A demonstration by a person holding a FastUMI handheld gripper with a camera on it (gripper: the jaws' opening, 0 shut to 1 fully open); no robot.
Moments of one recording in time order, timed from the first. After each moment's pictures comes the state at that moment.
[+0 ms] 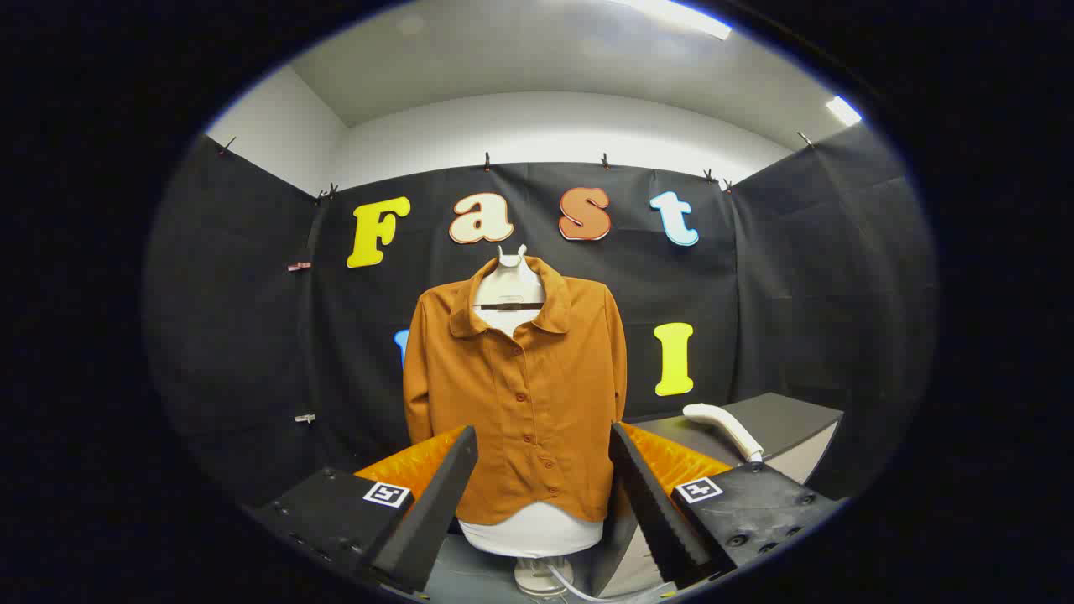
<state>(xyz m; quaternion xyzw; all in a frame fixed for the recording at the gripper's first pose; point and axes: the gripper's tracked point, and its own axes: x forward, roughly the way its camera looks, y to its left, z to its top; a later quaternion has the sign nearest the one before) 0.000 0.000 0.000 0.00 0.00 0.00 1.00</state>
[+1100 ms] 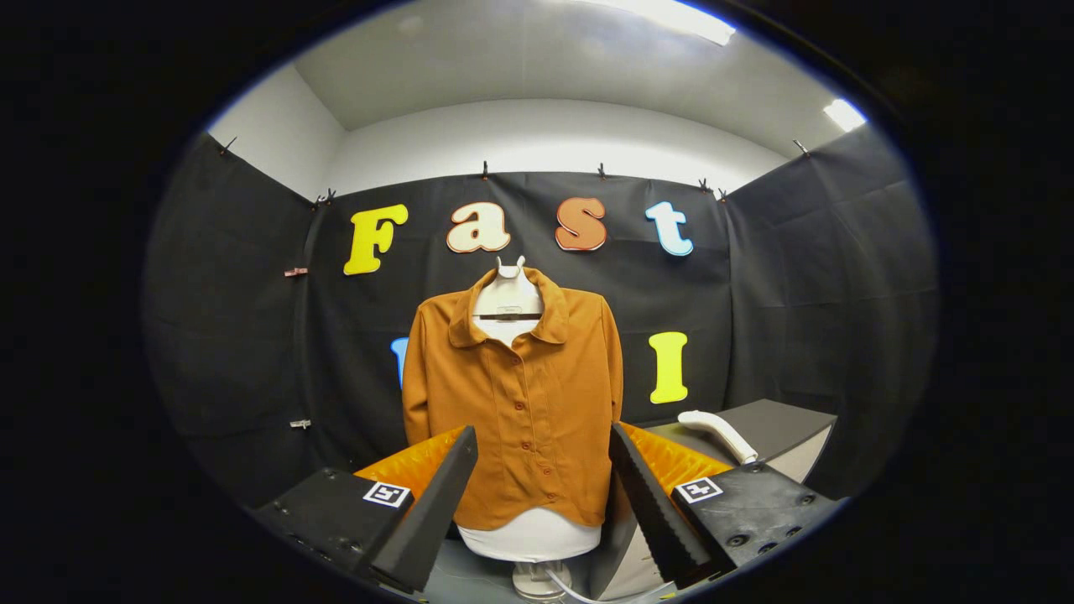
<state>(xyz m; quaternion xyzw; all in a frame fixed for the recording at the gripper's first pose) -0.007 0.010 0.008 0.00 -0.01 -0.02 1.00</state>
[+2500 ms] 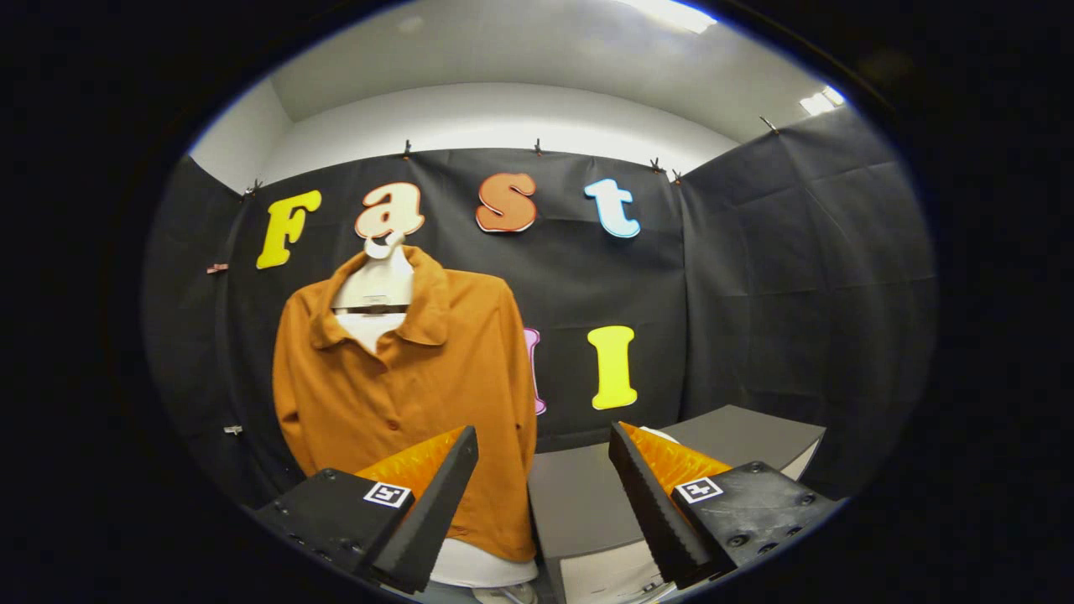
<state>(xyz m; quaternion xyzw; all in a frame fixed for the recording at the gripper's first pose) 0.152 -0.161 -0.015 0.00 0.01 -0.11 0.99</state>
